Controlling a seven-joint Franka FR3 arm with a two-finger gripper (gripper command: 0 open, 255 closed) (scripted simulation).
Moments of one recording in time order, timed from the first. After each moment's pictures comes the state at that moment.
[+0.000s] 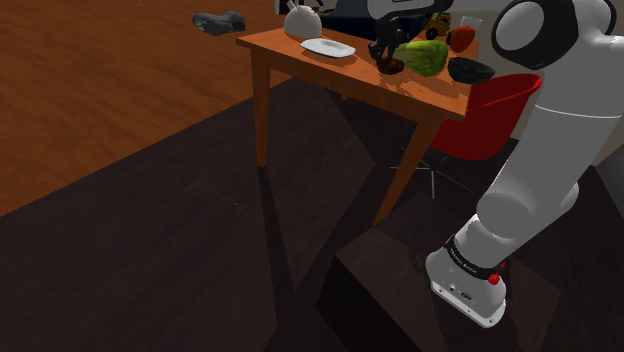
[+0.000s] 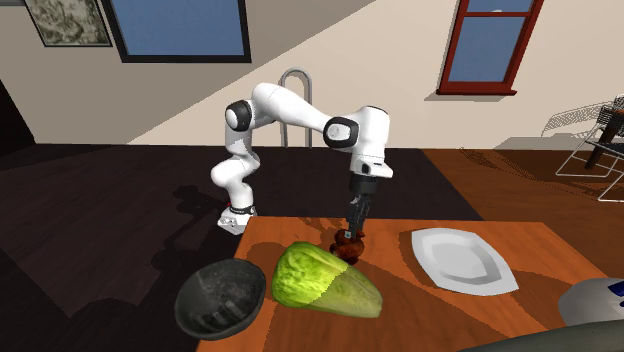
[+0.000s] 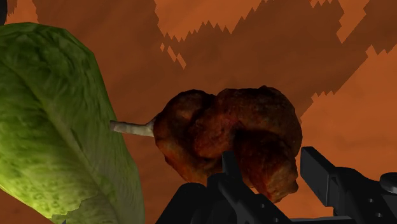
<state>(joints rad) -0.18 0.27 -0.10 -1.50 -0.40 1.89 -0.02</state>
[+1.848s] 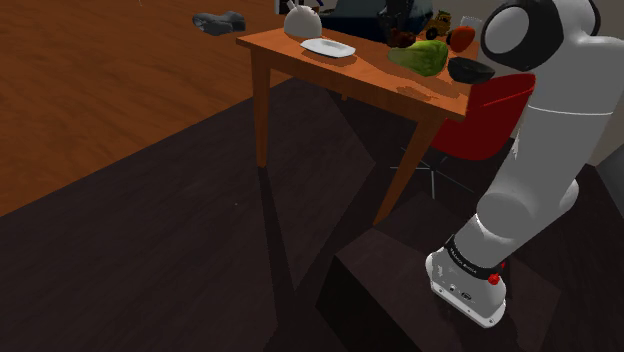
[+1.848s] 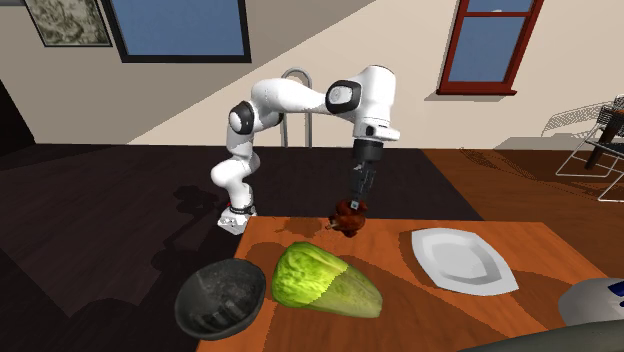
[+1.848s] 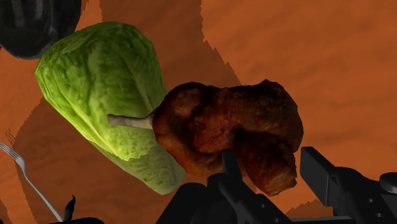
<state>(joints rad) -0.18 0.33 -0.10 -1.18 -0.38 1.63 -0.11</state>
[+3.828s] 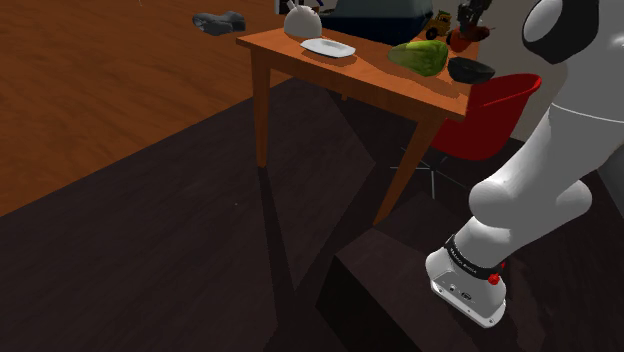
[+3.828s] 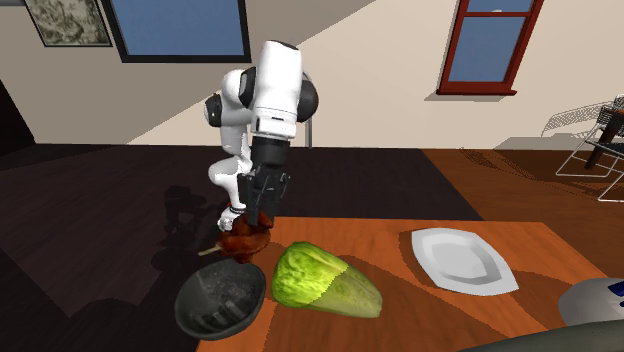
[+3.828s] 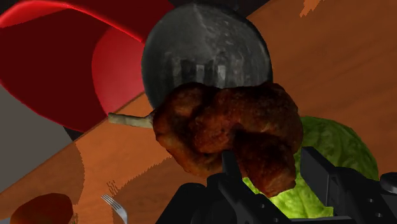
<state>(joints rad) -0.47 0.18 -0.24 -1.28 -0.28 1.74 -0.54</state>
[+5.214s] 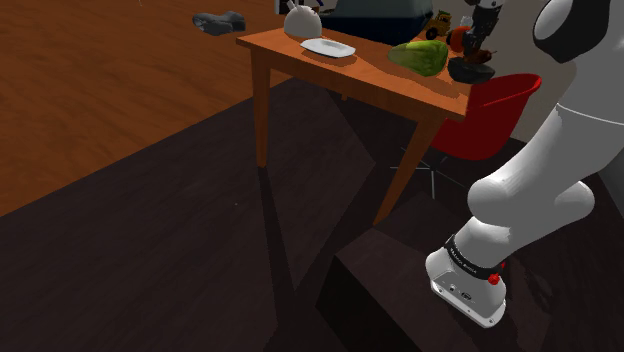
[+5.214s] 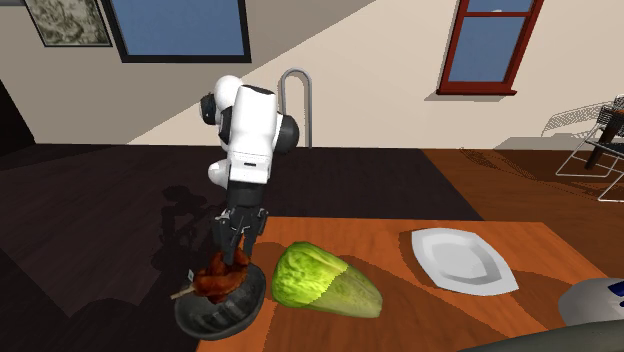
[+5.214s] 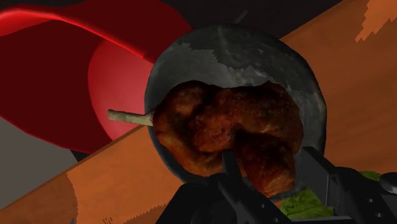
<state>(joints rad) -0.54 0.14 -0.28 -1.53 -0.27 1.98 -0.58</state>
